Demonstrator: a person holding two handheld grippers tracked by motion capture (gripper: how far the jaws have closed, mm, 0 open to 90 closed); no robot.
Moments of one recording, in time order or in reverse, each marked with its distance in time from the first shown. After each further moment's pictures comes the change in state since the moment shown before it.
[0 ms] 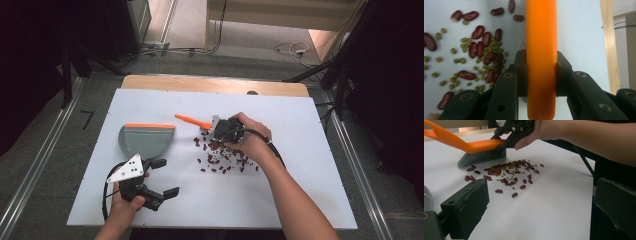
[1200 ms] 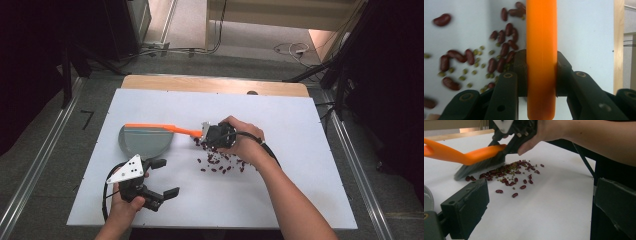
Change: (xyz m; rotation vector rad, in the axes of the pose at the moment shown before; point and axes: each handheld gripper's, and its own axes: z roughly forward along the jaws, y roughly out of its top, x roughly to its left) left arm -0.001 0.000 0.000 -0.002 0.005 0.005; right arm 0.017 0.020 -0.008 -0.044 0.060 -0.117
